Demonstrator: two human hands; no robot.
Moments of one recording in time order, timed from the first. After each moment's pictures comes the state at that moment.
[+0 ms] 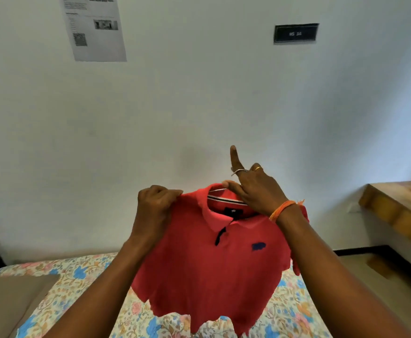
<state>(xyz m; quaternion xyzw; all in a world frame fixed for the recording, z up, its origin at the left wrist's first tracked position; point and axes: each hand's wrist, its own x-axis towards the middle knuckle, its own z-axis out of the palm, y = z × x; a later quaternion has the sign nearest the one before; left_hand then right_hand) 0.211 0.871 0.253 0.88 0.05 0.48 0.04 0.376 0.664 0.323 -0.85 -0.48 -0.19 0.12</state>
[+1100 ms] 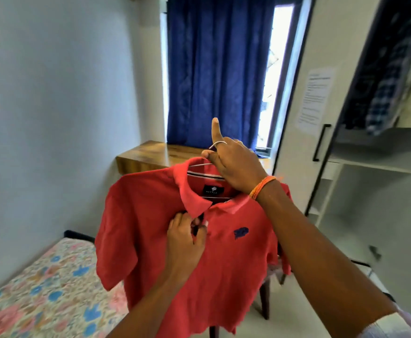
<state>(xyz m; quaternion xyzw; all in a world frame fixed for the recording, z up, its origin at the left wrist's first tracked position) 0.087 0.315 0.205 0.78 -0.30 0.24 0.50 0.052 0.175 0.391 -0.95 0.03 -0.31 0.01</state>
